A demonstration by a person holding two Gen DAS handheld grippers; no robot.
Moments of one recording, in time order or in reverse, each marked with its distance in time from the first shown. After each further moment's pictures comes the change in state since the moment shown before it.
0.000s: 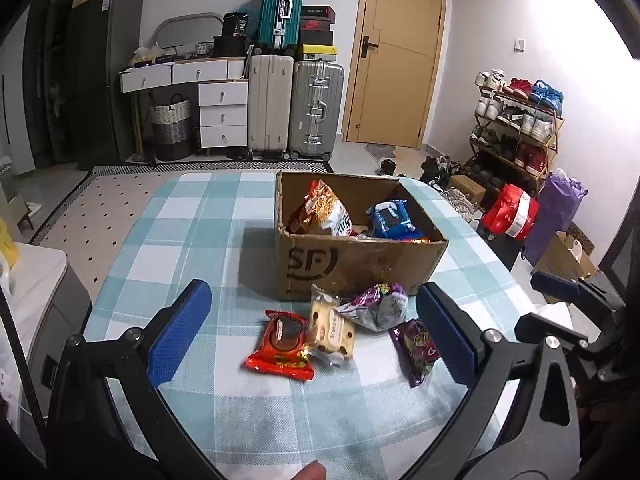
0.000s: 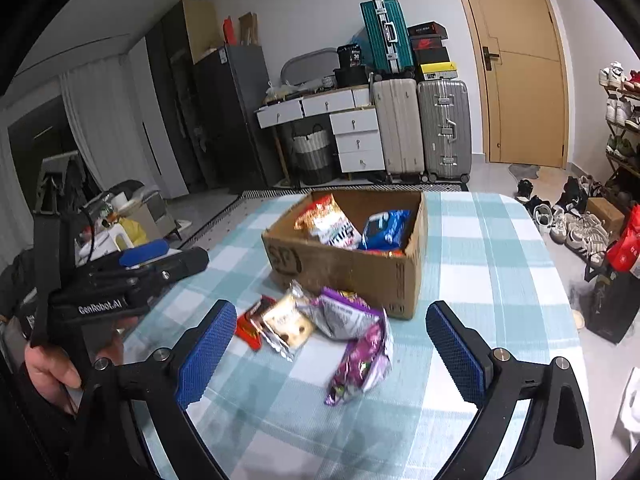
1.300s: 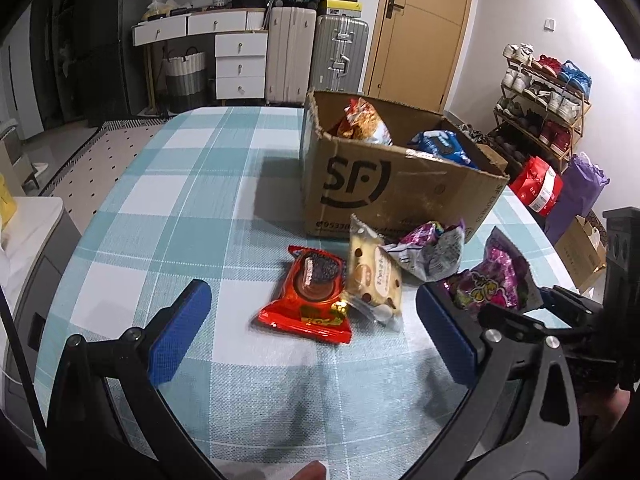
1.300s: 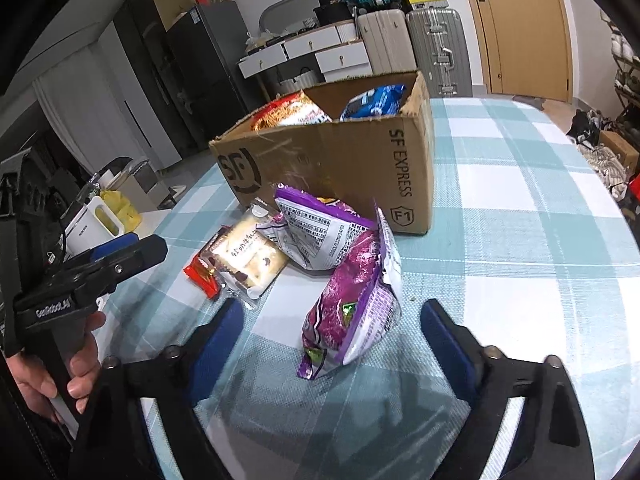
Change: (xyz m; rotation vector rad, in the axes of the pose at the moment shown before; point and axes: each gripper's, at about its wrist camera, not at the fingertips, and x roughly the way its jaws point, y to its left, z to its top) left arm 0.079 0.034 -0.054 -0.060 0.165 0.050; right arm 0.110 -0.034 -0.056 0.109 0.221 0.041
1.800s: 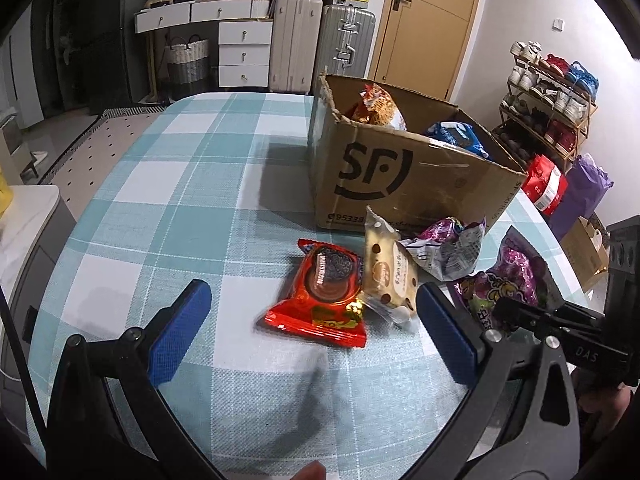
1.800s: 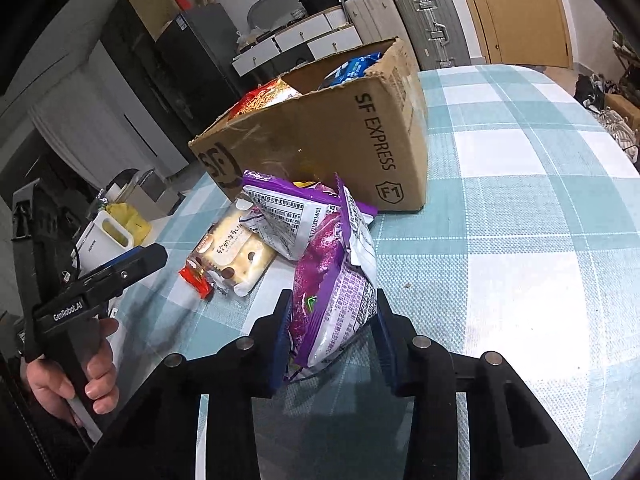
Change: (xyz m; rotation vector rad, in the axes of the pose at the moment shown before) left arm 0.026 0.009 0.002 -0.016 0.036 -0.003; right arm 0.007 -0.026 -0.005 0.093 0.018 0.065
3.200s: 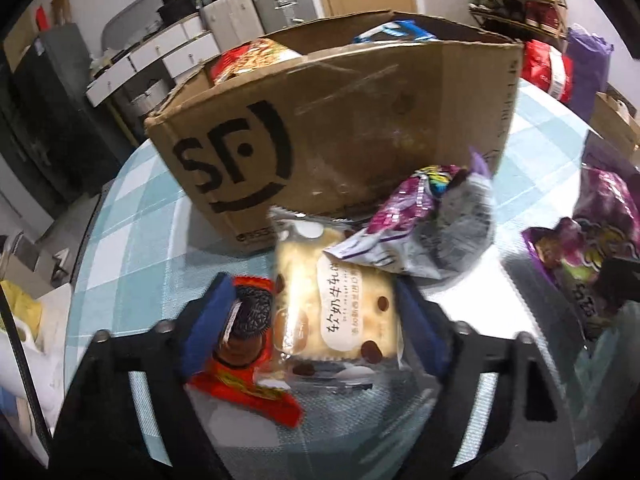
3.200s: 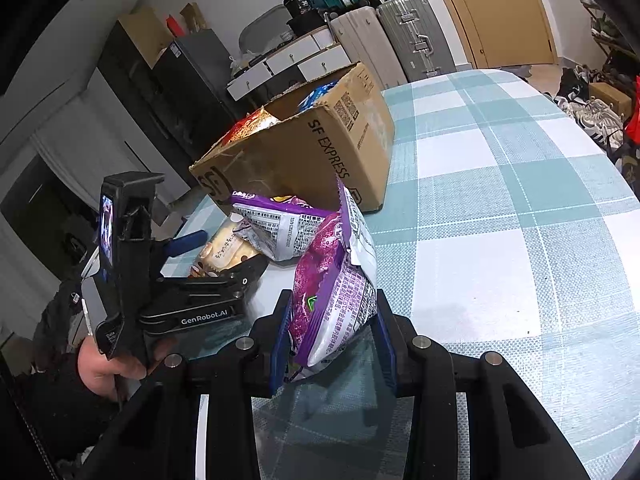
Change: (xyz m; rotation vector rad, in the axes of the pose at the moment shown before) left arm 0.104 -0.097 0.010 0.410 0.075 0.147; right arm -0.041 -0.023 -0.021 0.061 -0.076 0.016
